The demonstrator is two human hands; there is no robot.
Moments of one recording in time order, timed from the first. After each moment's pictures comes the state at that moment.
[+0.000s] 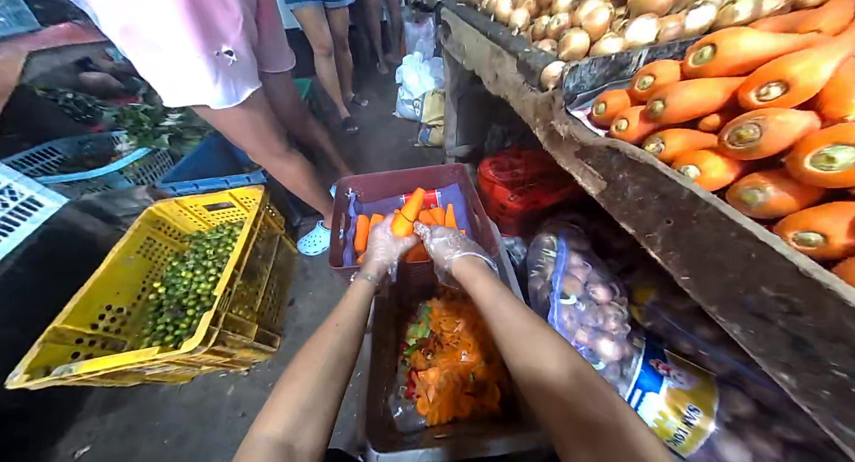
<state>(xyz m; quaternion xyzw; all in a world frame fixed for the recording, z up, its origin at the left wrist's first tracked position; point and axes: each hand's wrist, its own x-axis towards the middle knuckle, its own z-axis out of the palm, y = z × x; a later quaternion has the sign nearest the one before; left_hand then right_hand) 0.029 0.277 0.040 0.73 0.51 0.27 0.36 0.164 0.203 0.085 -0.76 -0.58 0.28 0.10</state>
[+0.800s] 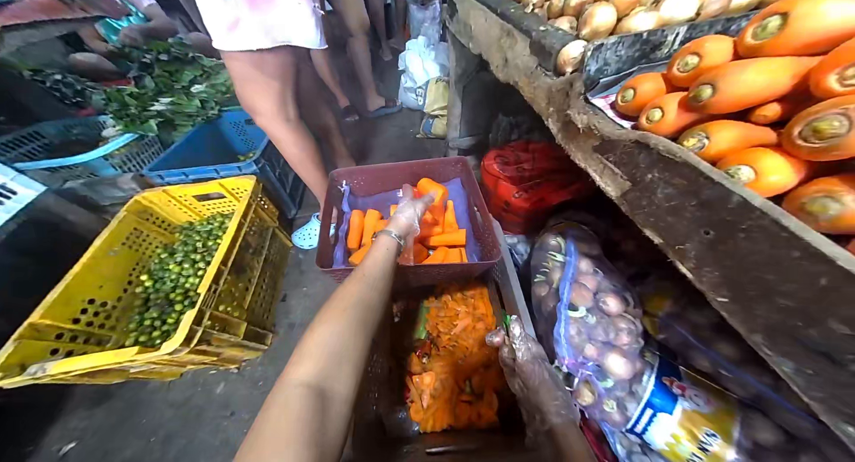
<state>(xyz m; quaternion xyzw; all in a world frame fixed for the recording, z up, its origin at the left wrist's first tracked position) 0.094 0.323 0.024 0.62 0.50 0.26 0.55 0.204 0.021 -0.026 -0.65 -0.28 0.44 0.55</state>
